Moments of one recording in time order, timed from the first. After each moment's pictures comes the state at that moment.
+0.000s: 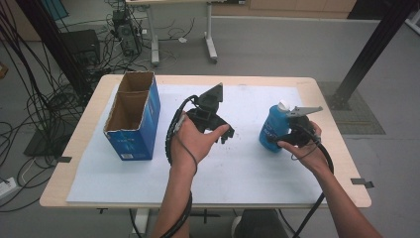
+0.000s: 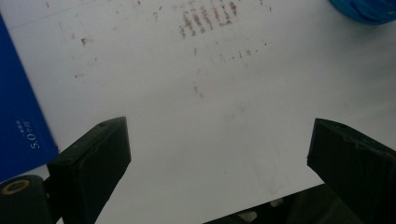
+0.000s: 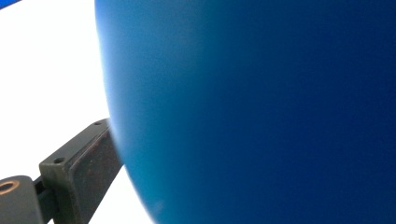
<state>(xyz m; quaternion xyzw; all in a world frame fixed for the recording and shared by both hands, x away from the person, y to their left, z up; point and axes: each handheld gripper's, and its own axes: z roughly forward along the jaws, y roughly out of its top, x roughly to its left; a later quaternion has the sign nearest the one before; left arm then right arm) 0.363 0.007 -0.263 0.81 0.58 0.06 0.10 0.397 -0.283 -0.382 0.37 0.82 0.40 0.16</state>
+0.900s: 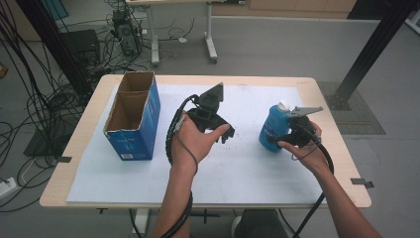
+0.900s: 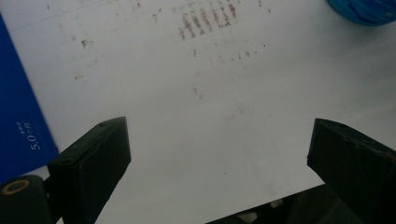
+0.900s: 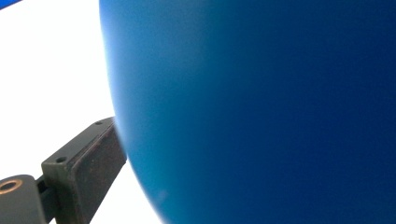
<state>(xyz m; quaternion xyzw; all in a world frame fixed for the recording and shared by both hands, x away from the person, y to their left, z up) 0.363 0.006 -0.262 0.81 0.58 0.06 0.10 0.397 -0.283 -0.382 0.37 0.82 0.40 0.16</state>
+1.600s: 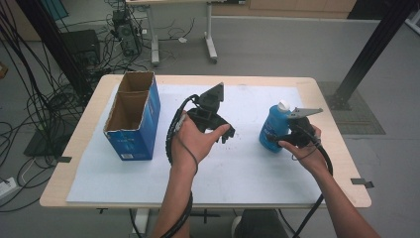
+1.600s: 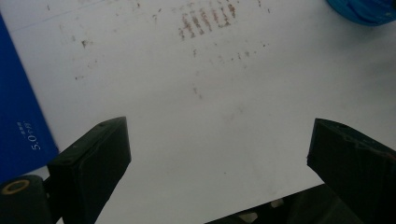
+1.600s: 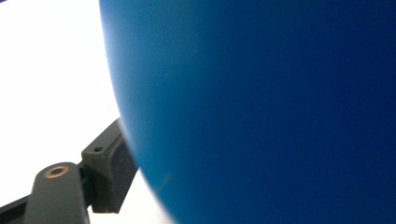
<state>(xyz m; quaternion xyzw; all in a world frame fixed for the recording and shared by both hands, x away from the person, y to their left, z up) 0.363 0.006 -0.262 0.81 0.58 0.06 0.10 0.396 -0.283 -0.386 0.36 0.82 0.40 0.17</state>
